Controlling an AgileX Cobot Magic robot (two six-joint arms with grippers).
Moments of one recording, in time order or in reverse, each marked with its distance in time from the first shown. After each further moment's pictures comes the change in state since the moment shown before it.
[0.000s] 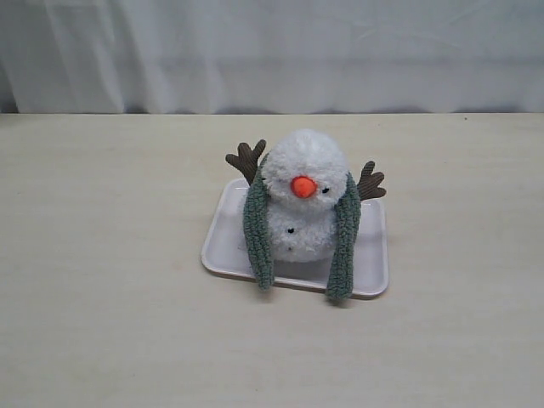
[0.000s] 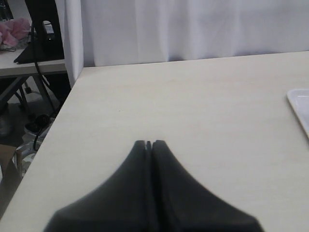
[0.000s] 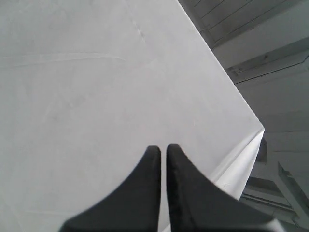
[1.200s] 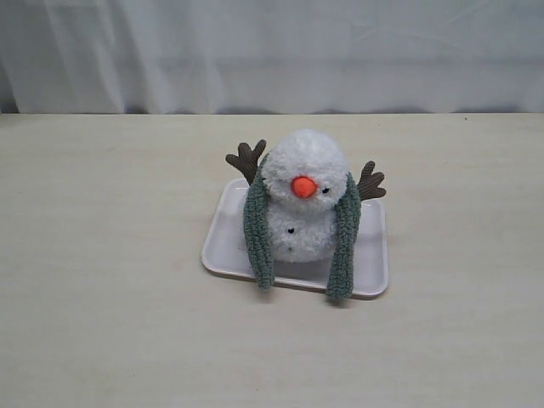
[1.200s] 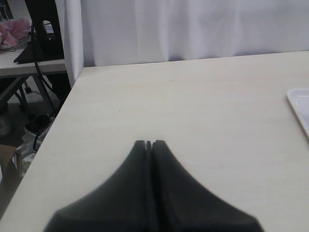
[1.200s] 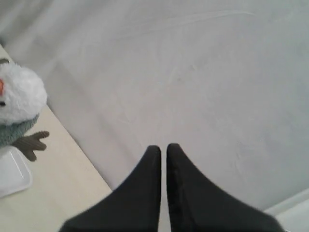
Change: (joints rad) left arm 0.000 0.000 0.000 0.000 0.000 0.000; right arm 0.173 0.000 -0.379 0.064 0.918 -0.006
